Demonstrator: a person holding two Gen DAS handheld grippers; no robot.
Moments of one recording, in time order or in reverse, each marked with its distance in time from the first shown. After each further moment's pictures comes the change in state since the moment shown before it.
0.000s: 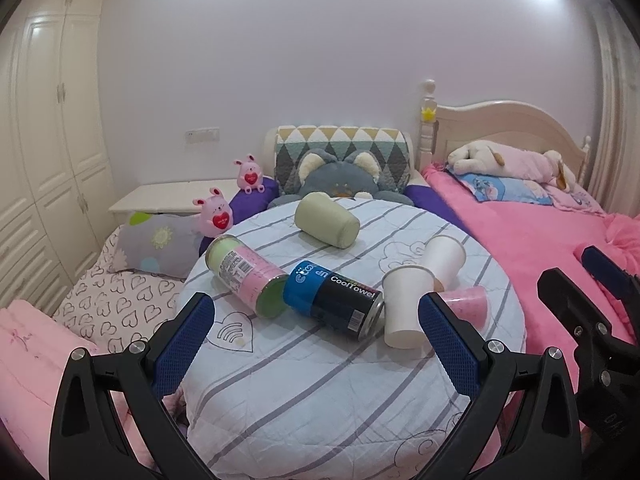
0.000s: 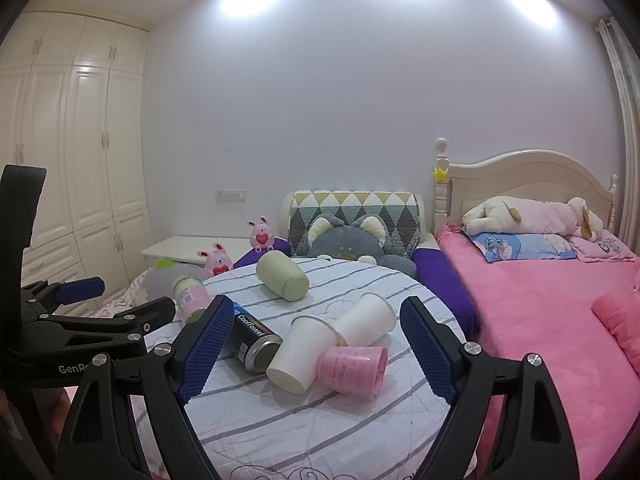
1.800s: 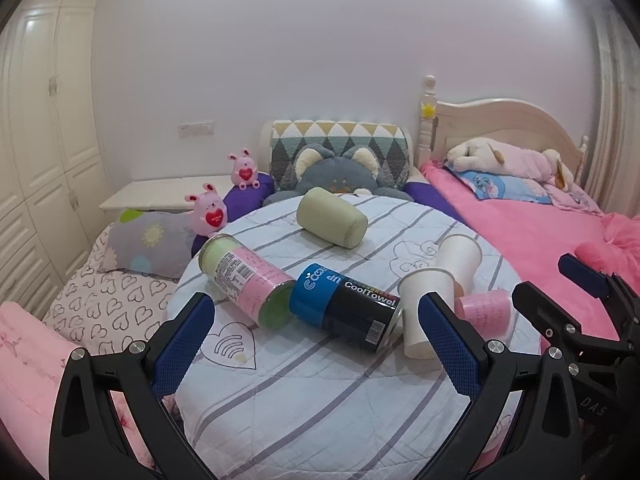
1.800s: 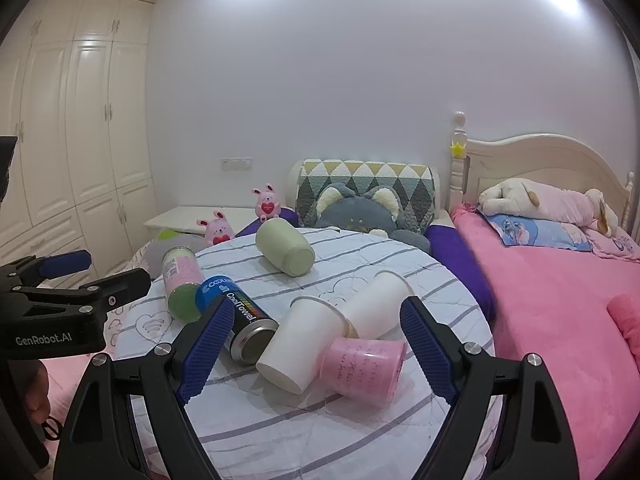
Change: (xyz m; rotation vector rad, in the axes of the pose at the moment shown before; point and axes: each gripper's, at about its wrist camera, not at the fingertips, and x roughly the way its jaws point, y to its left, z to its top) left arm 0.036 0.021 0.000 0.002 0.010 -0.037; right arm 0.060 -0.001 -0.016 -0.030 0.097 0.032
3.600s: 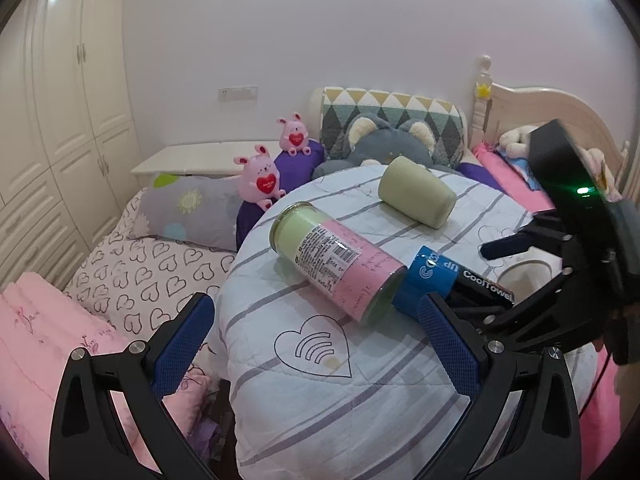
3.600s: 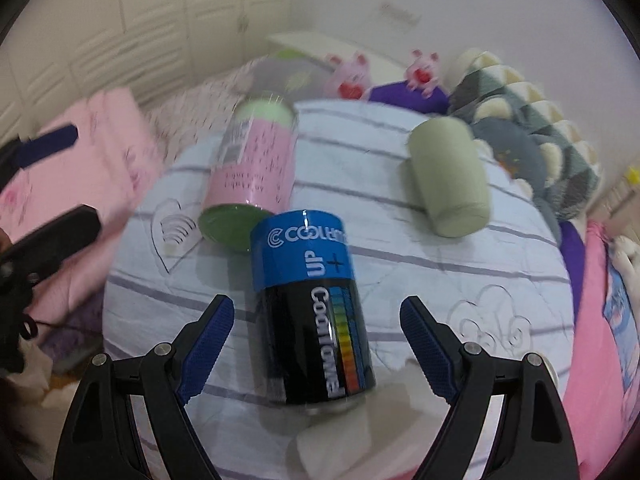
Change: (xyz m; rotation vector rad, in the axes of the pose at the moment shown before) left arm 0.055 0.079 -0.005 -0.071 0.119 0.132; right arm 0.185 0.092 0.018 -0.512 0.635 0.399
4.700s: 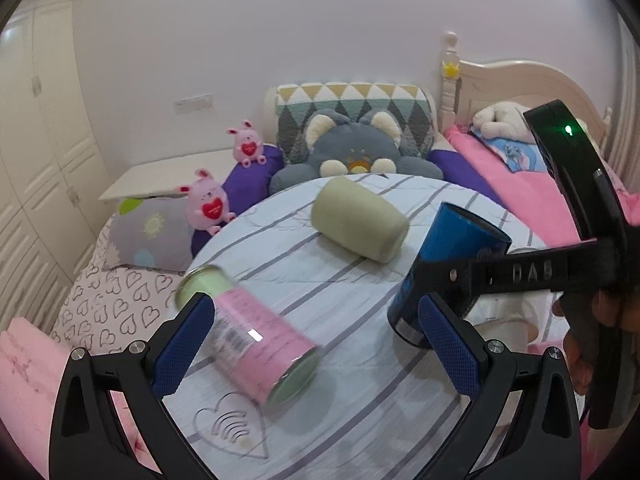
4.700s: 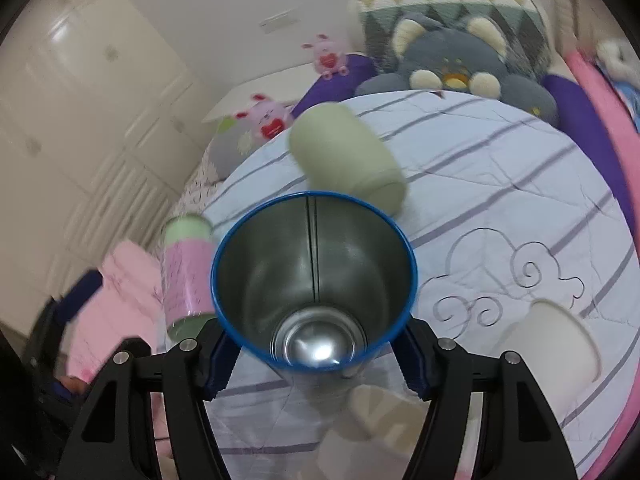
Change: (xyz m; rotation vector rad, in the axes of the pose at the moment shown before) left arm 0.053 -0.085 0.060 0.124 0.041 -0.064; right arm -0.006 -0.118 -0.030 0.656 -0.134 0.227
